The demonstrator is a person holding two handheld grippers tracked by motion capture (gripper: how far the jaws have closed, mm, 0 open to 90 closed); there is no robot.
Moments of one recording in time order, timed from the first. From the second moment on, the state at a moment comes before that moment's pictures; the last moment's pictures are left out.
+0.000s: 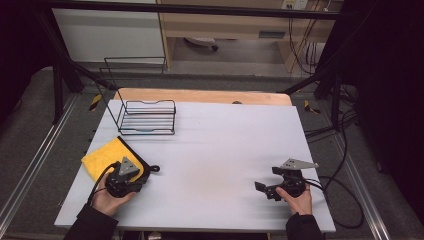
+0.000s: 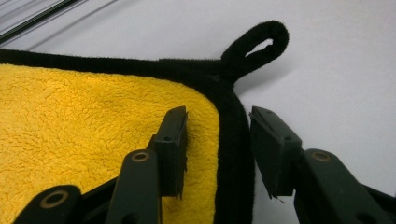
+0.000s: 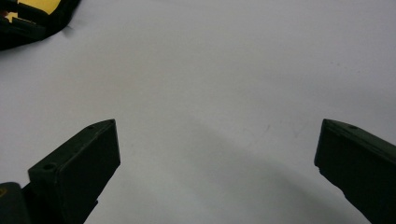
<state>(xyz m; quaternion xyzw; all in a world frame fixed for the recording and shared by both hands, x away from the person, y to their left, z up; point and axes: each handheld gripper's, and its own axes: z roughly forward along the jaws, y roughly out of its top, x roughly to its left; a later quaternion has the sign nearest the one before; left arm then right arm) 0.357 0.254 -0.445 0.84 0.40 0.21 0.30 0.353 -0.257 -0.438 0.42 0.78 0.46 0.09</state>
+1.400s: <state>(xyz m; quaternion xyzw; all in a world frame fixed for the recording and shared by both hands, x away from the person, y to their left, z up) 0.352 0.227 -0.398 0.81 0.40 0.14 0.40 0.354 -0.257 -0.439 0.42 0.78 0.45 0.09</state>
